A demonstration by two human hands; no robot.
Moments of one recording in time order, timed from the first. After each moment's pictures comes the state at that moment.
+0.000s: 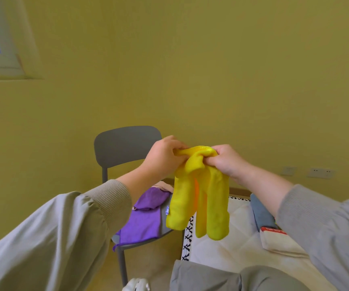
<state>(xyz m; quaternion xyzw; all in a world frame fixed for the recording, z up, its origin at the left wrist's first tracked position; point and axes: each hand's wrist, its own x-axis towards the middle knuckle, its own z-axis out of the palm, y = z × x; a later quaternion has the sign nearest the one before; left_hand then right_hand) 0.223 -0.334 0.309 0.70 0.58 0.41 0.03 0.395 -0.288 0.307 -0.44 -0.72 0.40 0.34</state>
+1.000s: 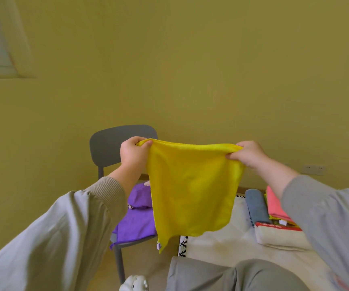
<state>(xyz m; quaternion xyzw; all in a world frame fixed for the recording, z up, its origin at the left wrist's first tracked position) 0.182 -0.319 0.292 0.39 0.67 0.61 0.18 0.458 -0.236 0.296 -0.60 -0.66 0.28 0.35</state>
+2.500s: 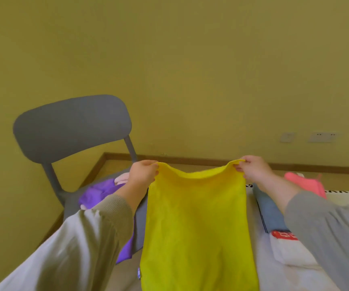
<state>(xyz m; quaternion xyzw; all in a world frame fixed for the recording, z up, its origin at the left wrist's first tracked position) 0.206 -0.108 0.110 0.35 0.70 0.46 0.43 0.498 -0.050 0.112 -0.68 -0.55 0.36 0.30</state>
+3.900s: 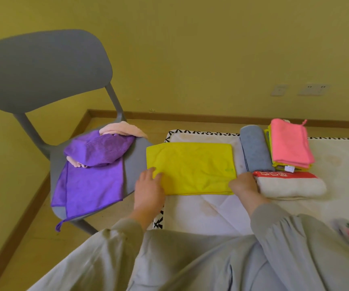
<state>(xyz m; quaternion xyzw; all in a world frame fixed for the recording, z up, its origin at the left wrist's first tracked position) 0.256 -0.224 -0.044 0.68 0.72 0.14 0.10 0.514 -0.162 -0.034 -0.85 -0.40 0.29 0.15</state>
